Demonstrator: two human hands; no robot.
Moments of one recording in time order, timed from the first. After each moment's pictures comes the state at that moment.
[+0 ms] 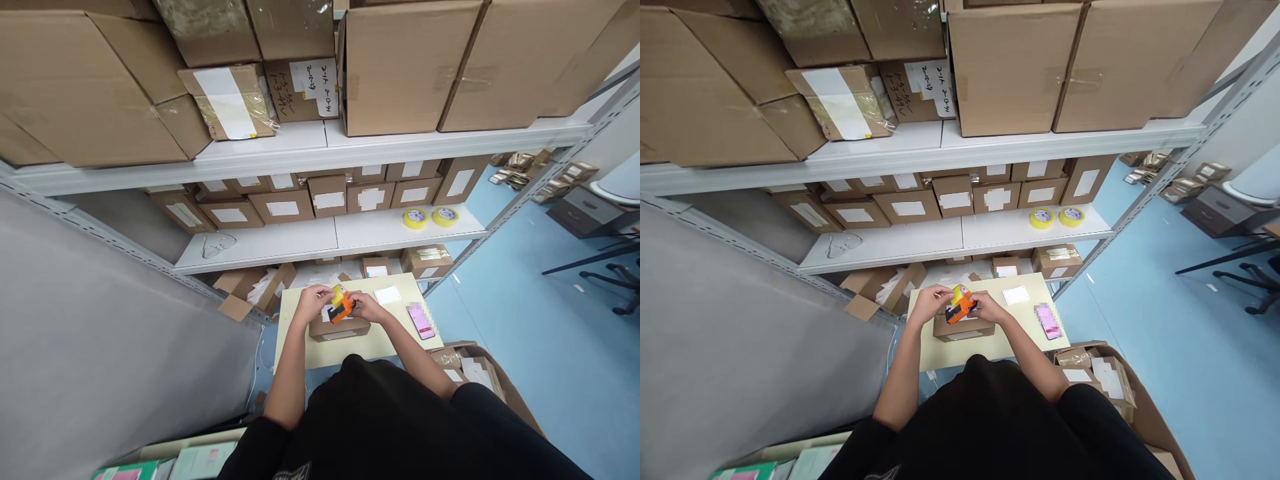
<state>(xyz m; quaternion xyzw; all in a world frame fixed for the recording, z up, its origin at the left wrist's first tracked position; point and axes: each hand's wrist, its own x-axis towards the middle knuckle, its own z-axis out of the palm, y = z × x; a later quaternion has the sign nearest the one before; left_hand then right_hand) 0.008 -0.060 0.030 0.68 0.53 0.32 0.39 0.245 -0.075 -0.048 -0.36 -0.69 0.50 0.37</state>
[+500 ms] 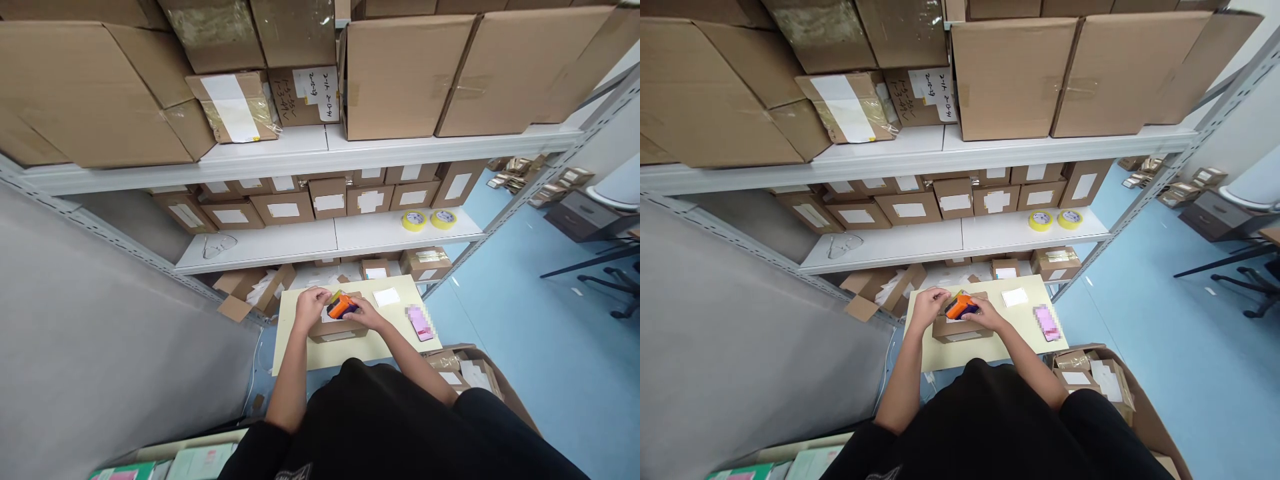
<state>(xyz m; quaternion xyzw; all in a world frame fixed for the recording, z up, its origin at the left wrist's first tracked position) 0.013 -0.073 0.029 0.69 0.55 0.35 0.30 0.237 -0.094 -0.051 -0.41 -0.70 0.45 0.38</state>
